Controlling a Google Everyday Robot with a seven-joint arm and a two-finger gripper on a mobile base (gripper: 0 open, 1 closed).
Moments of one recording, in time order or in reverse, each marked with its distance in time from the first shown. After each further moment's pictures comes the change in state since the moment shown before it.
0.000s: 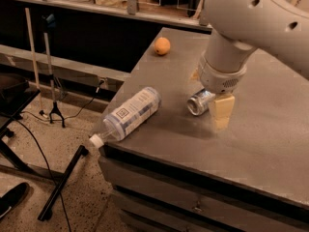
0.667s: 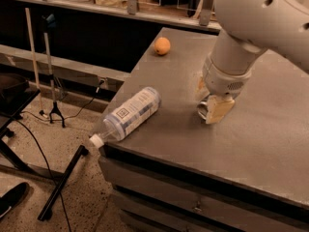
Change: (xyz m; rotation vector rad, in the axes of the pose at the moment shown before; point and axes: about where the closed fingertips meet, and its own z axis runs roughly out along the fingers) arm 0.001 0.009 -0.001 -0.005 -0.050 0.047
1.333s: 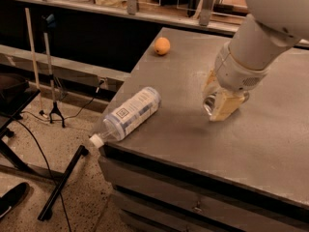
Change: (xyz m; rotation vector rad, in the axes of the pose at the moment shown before) arm -0.002 0.006 -0.033 0.081 -0.093 0.036
